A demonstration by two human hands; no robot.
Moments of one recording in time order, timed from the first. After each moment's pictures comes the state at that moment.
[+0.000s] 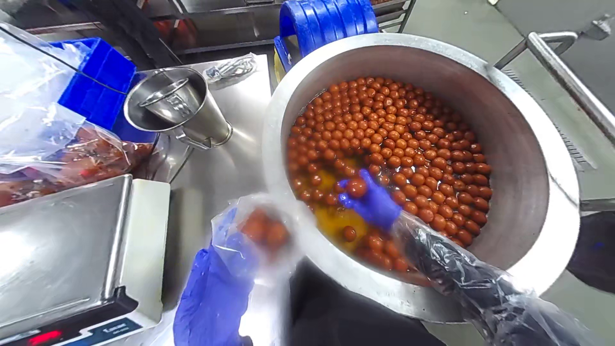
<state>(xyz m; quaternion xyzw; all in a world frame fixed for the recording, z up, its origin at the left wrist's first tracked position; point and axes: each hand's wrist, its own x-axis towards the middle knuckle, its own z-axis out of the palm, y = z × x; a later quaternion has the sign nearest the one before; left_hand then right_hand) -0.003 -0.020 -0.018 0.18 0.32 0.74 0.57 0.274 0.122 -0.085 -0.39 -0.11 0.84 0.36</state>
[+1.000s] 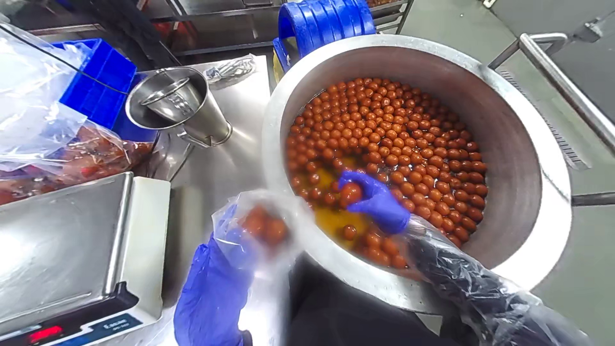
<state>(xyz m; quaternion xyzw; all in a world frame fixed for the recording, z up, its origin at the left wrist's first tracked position) -0.007 -0.021 -0.022 0.19 0.31 0.74 0.56 0.290 0.110 -0.089 -0.37 -0.49 0.68 0.40</state>
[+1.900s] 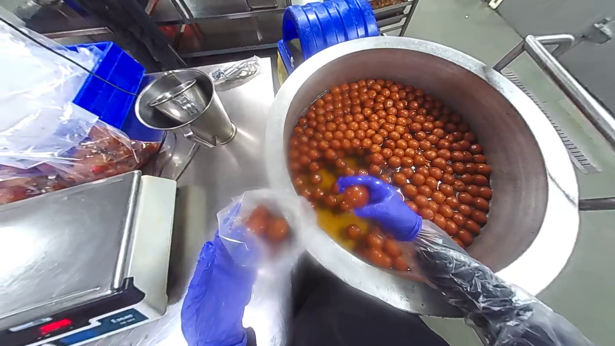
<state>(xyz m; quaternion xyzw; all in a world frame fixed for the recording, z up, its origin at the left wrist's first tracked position) -0.019 -0.028 -0.043 0.22 0.23 0.73 0.61 0.290 0.104 -0.058 -0.26 -0.50 0.71 0.42</state>
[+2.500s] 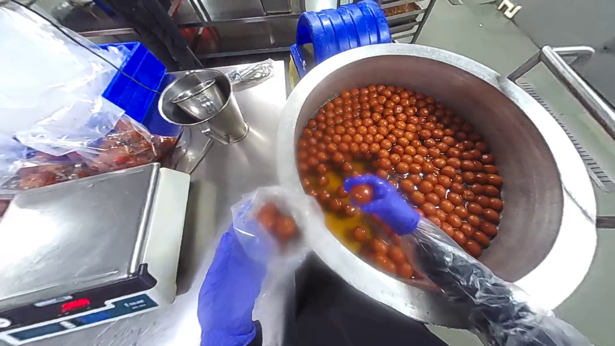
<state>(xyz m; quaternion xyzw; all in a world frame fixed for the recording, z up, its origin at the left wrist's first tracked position) -0.004 -0.025 -0.027 0.22 0.23 0.72 0.61 0.289 0.118 -0.084 -0.30 -0.45 0.74 0.39</state>
